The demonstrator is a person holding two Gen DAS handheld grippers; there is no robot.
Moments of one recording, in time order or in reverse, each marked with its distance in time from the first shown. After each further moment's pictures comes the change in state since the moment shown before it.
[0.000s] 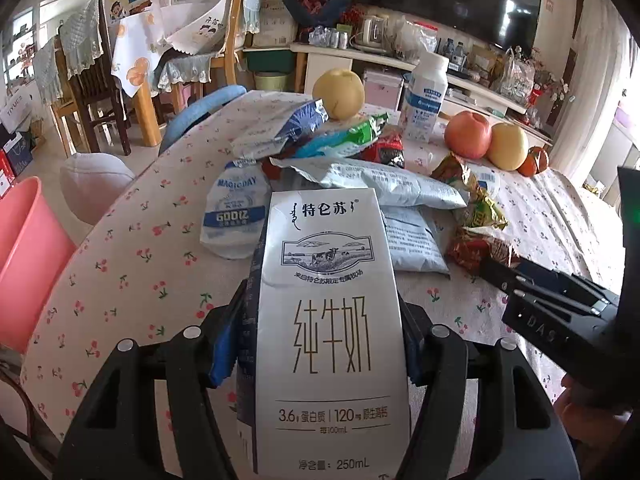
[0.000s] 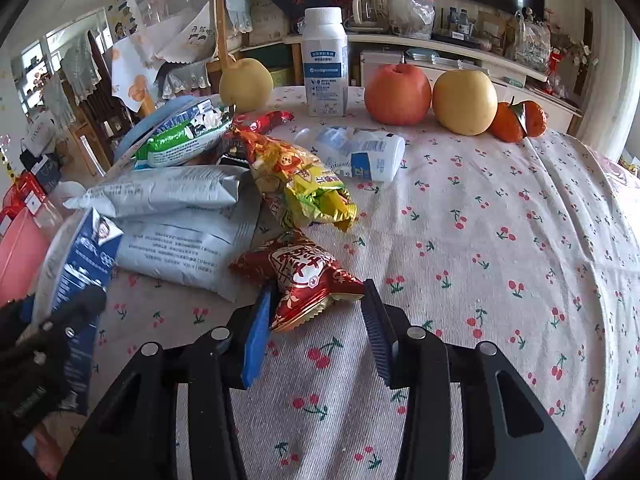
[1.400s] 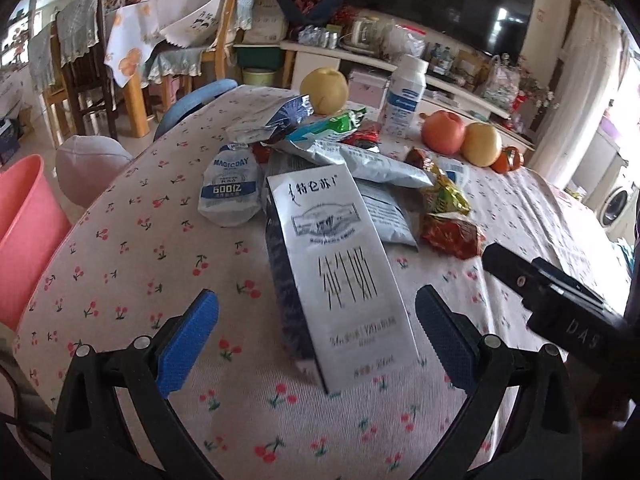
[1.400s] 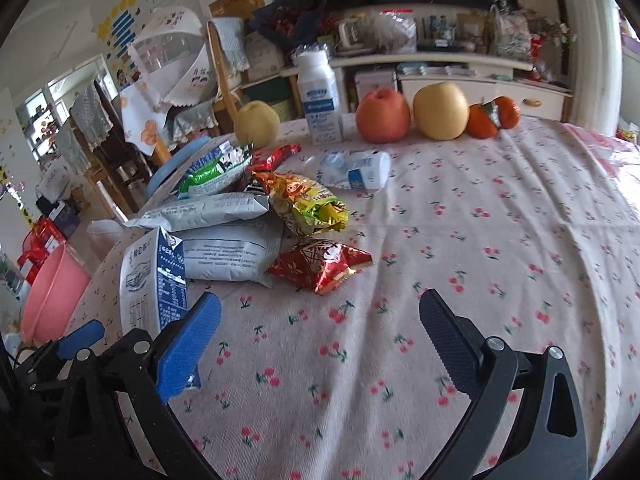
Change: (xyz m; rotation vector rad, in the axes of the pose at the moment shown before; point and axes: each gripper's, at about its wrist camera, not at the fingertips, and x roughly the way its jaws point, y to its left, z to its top) left arm -0.023 -0.003 -0.019 -0.024 0.013 -0.059; right arm -0.049 -0.011 -0.023 0.121 -0.090 0.090
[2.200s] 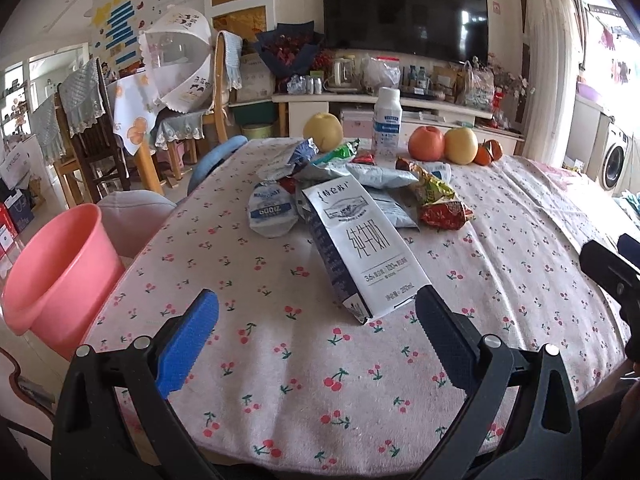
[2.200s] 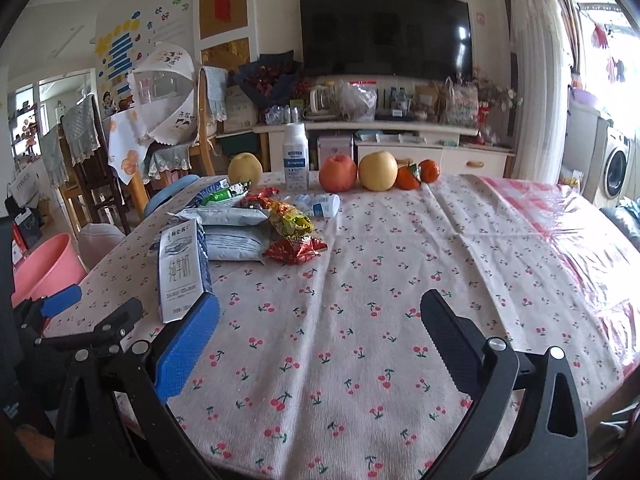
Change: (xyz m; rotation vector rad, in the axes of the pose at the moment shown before) left arm -0.067 0.016 -0.045 0.190 -0.185 0.049; right arm -0.122 0.036 -0.077 -0.059 -0.248 -0.207
